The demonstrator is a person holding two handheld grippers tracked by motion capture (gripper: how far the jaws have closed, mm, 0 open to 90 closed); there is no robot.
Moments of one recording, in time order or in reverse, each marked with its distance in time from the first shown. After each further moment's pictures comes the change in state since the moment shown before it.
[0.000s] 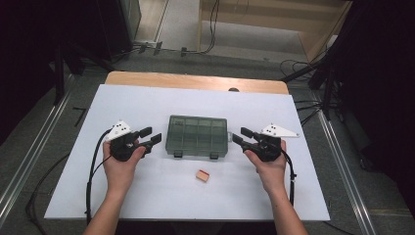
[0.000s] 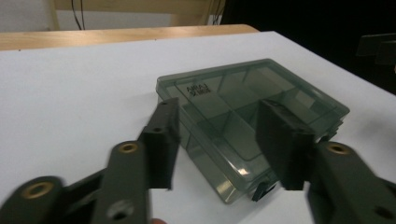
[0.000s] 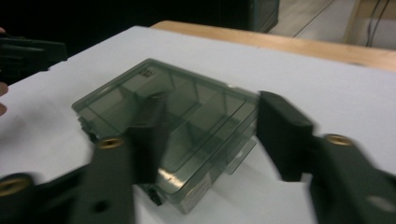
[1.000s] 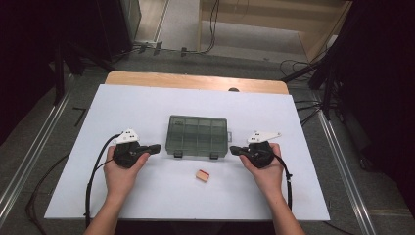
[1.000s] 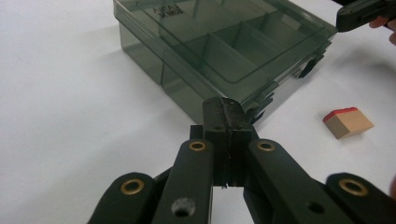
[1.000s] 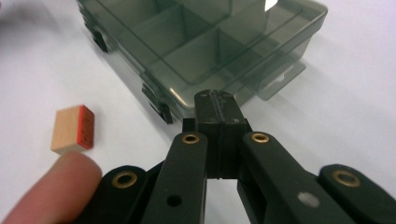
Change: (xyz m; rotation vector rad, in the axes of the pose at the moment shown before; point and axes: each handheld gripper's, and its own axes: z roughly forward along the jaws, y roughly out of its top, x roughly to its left) left arm 0.006 -0.021 0.009 0.210 -0.125 0.056; right arm 0.001 -0.019 0.018 0.302 0.056 -0.147
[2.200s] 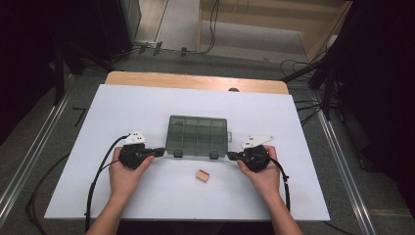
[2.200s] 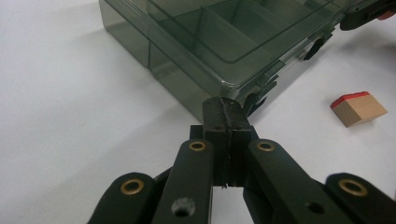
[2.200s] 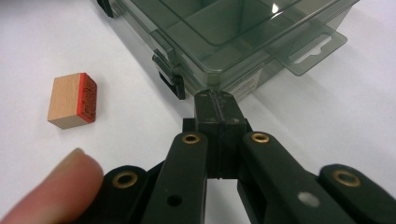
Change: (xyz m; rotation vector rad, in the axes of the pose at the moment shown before) left arm -0.003 -0.003 0.014 0.055 -0.013 0.008; right arm 0.007 -0.007 0.010 0.057 0.023 -0.048
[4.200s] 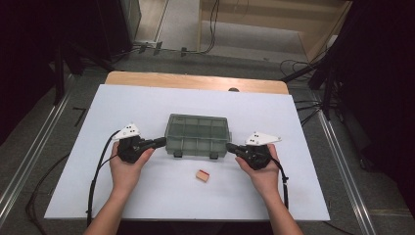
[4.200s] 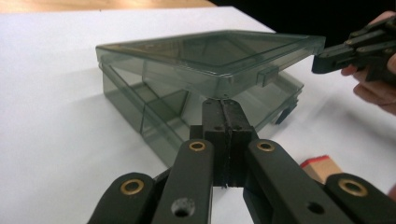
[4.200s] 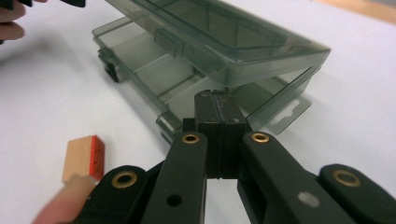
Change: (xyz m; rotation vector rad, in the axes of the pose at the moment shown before) left arm 0.001 0.019 -0.010 -0.208 -0.056 -0.050; right arm 0.009 0.012 -0.012 -0.200 -0.063 0.031
